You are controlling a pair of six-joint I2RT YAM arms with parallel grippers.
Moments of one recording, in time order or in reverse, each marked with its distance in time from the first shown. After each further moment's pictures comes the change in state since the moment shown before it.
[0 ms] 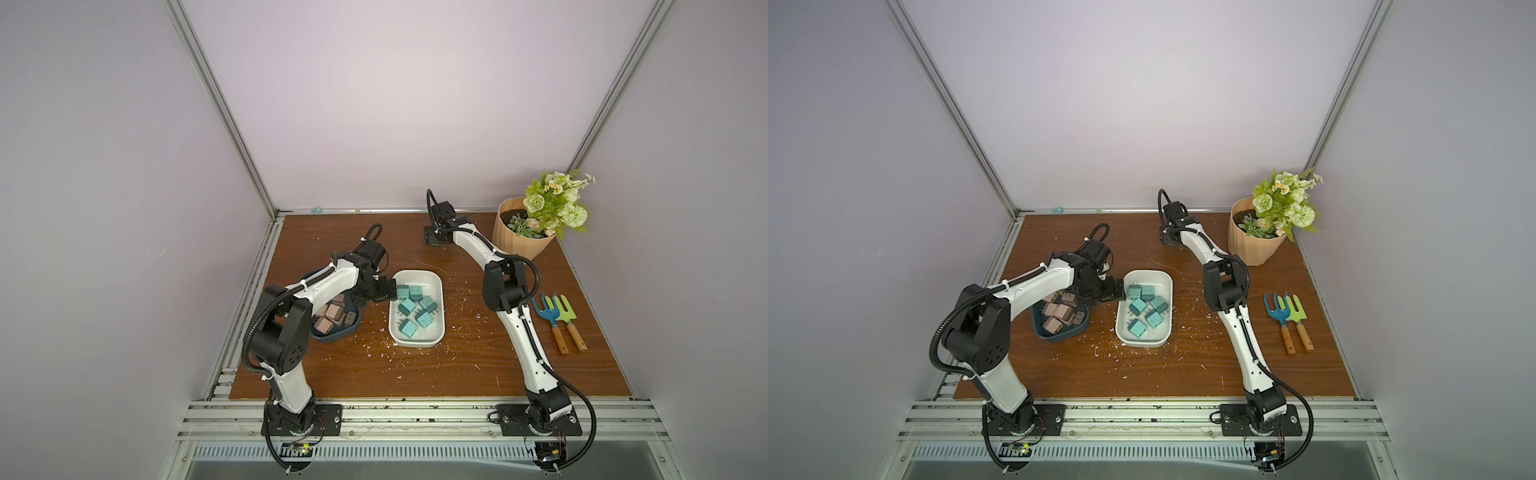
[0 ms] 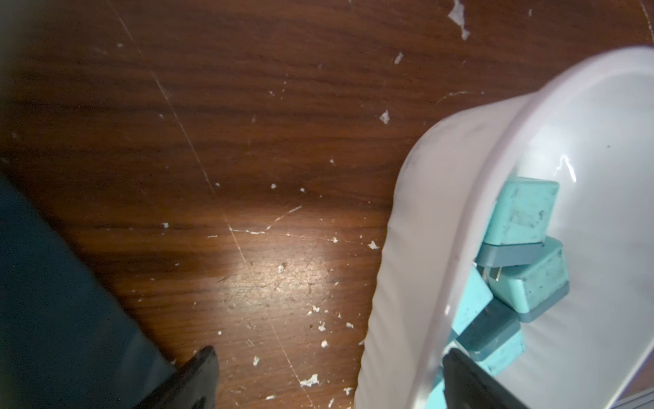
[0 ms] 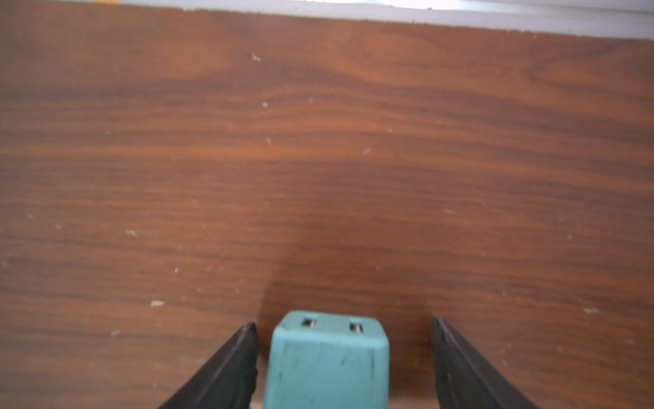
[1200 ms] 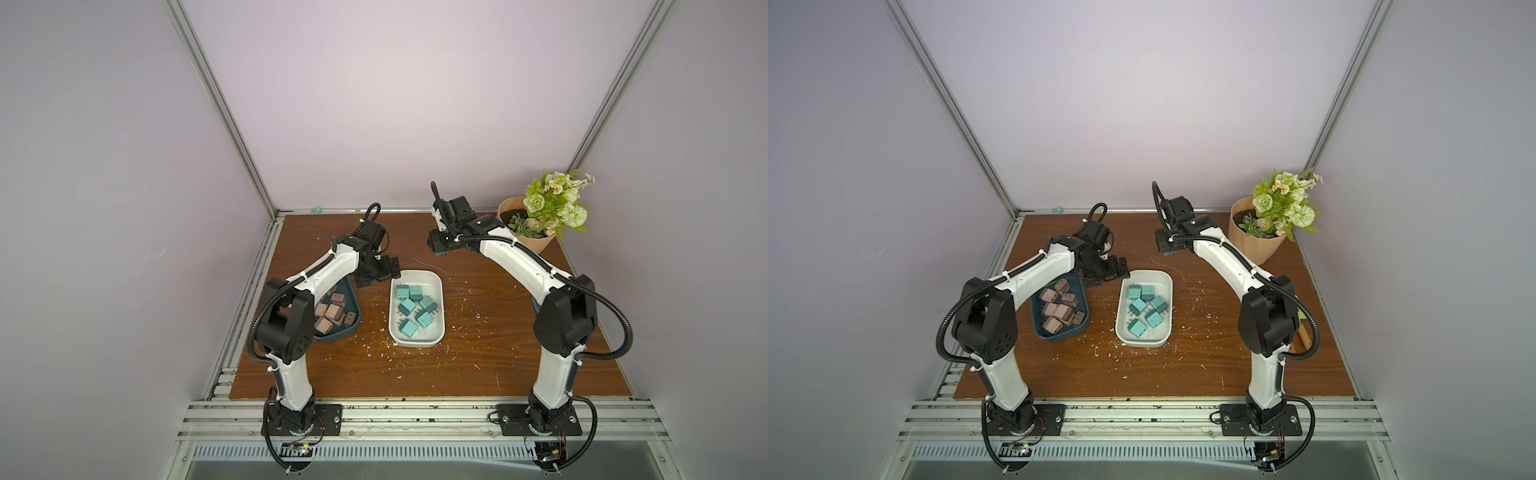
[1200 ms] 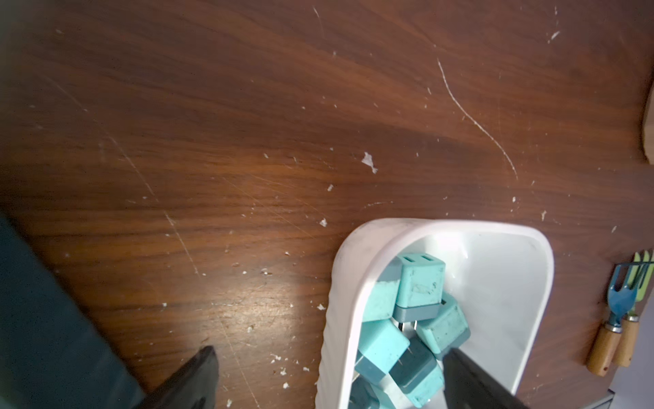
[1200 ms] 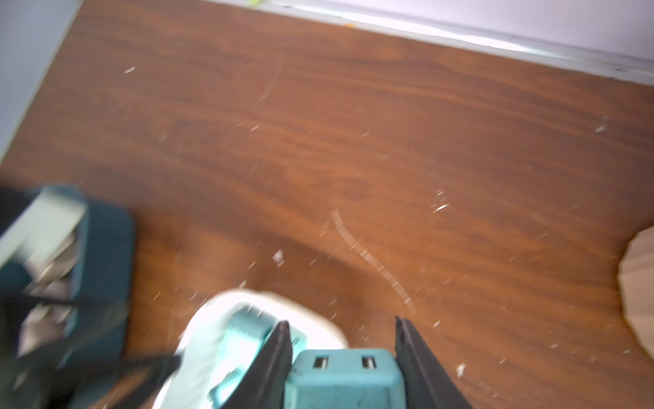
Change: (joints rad) left arm 0.070 0.079 0.214 -0.018 0.006 -0.017; right arm 0.158 -0.816 -0.735 -0.048 -0.167 -0.031
